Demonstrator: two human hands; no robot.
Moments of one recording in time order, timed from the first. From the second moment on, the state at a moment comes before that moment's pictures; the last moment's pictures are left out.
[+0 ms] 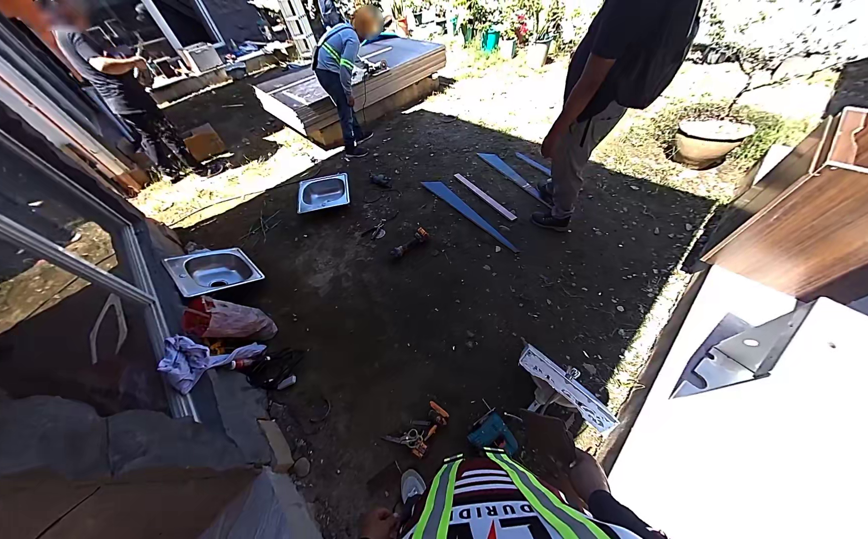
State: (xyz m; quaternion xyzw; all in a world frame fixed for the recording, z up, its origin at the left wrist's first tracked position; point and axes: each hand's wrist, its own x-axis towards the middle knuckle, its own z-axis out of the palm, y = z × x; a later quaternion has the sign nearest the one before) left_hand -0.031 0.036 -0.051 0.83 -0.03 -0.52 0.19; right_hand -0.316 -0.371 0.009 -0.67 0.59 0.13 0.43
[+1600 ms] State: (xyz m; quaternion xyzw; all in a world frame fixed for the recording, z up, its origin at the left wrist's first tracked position) left_hand -0.057 0.034 -0.055 0.83 -0.02 -0.52 0.19; right_hand -0.349 -0.384 -0.030 -0.68 0.58 0.15 0.42
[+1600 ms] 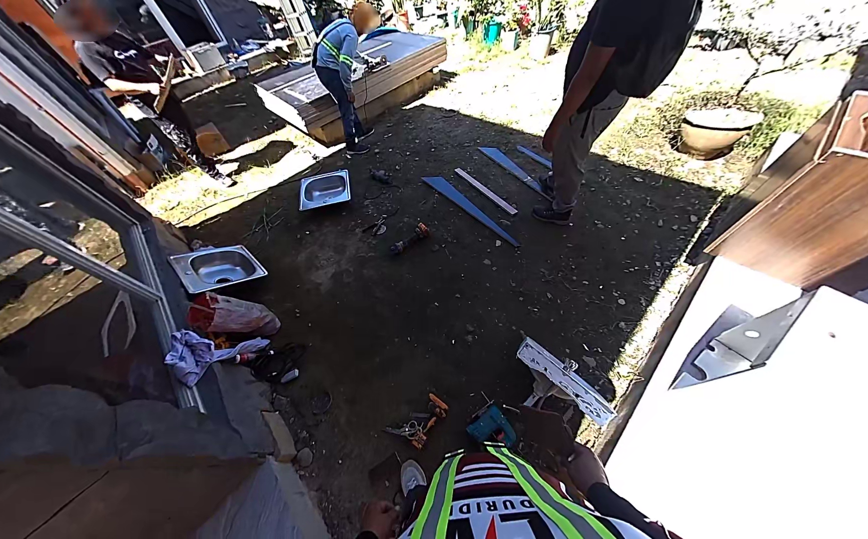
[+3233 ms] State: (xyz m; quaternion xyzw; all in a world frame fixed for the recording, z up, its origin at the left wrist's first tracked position) left_hand -0.087 0.007 -0.049 0.84 -0.01 -0.51 0.20; right_hand -0.382 -0.411 -0.032 -0.69 0.58 0.15 0.40
